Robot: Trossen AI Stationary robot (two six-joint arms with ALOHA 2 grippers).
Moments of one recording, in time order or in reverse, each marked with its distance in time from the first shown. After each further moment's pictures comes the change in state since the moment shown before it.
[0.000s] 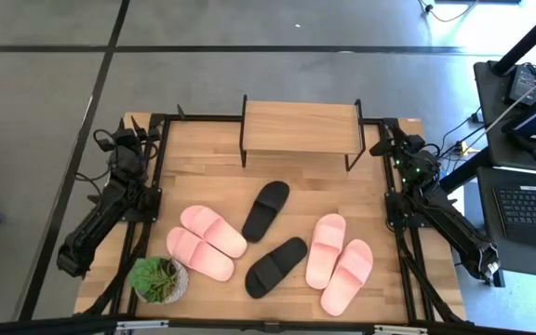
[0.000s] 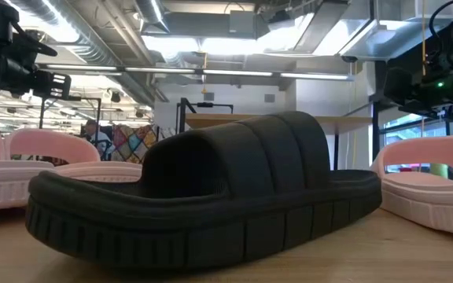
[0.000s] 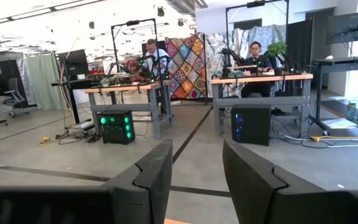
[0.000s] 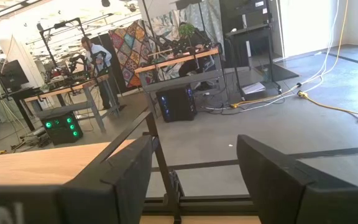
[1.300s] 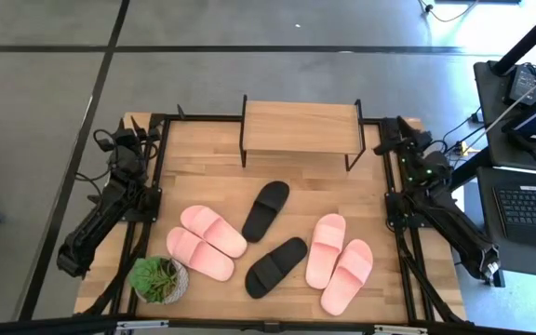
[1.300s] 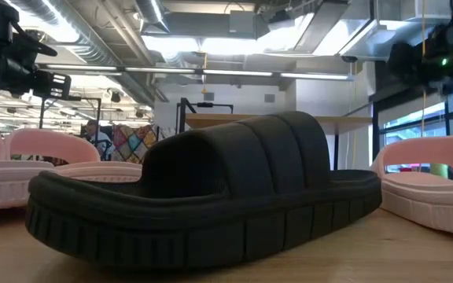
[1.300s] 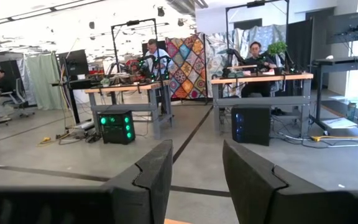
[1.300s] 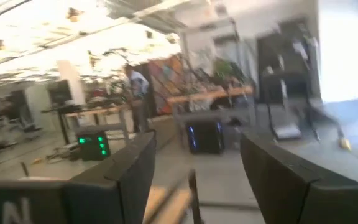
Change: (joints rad) left arm 0.000 0.000 0.000 0.000 -0.007 0.003; right arm 0.001 0.000 0.105 0.110 -0.140 -0.158
